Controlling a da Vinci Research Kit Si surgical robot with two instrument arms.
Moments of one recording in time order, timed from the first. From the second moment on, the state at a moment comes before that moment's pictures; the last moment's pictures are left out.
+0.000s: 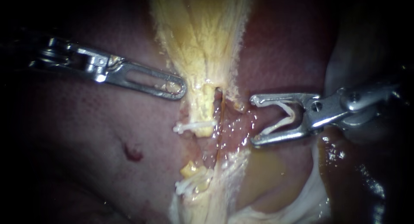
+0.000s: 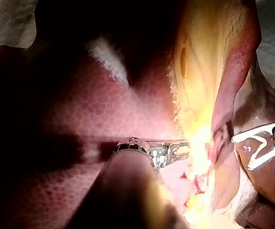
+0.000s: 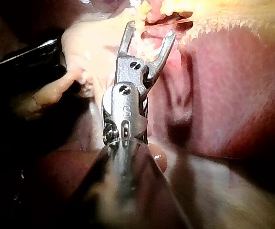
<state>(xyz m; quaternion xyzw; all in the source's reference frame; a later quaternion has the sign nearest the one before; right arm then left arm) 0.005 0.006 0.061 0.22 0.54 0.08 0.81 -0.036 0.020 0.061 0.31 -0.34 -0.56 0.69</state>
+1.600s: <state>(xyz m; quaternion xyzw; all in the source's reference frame) 0.011 0.000 0.071 0.29 0.53 0.12 0.78 -0.032 0.021 0.054 0.31 -0.35 -0.57 0.68</state>
